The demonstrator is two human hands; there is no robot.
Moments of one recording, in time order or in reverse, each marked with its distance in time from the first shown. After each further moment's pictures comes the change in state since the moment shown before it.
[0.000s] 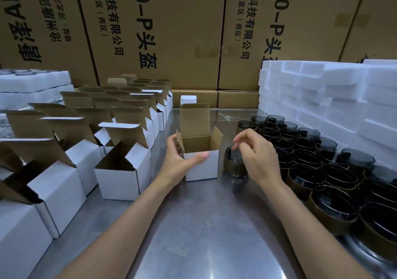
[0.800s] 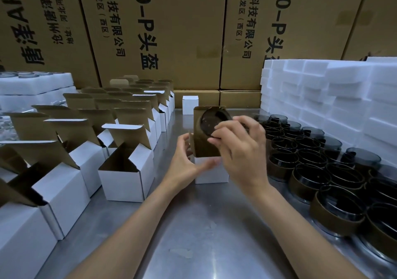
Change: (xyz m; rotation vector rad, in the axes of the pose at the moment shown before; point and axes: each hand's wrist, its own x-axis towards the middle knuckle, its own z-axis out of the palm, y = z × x) left_hand -0.001 -0.005 0.003 0.071 -0.076 0.092; right_hand -0.009 -0.048 0.020 -0.355 0.378 -0.621
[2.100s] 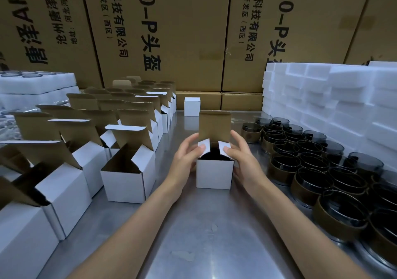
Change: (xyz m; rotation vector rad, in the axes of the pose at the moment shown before) left_hand 0.003 0.007 0.000 -0.251 0.016 -0.175; right_hand -0.021 0.025 0.020 1.111 -0.482 1.097
